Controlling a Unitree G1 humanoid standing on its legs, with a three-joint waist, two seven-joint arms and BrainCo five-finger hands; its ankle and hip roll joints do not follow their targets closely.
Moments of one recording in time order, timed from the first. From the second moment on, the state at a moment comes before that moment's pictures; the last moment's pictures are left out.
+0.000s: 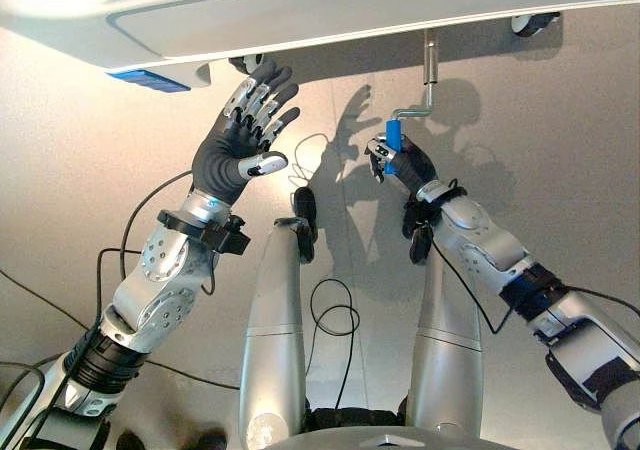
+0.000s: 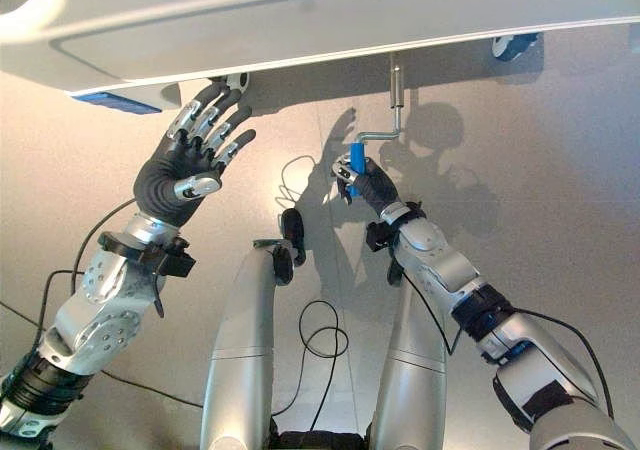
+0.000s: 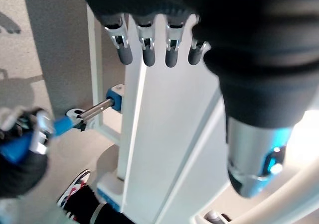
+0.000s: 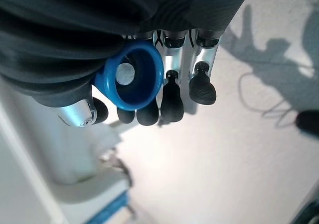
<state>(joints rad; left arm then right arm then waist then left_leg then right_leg) -0.31 0.78 -0.35 -0.38 -0.92 -0.26 0.06 -0.73 -0.53 0.64 0.38 0.66 -0.09 -0.08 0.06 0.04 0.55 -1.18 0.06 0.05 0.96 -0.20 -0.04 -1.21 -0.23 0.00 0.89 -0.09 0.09</state>
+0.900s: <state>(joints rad) -0.41 0.76 -0.50 -0.37 -0.97 -0.26 0.00 -0.98 -0.39 0.54 1.17 0.48 -0.06 -0.07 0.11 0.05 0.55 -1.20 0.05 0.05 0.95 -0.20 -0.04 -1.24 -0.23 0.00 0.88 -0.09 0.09</state>
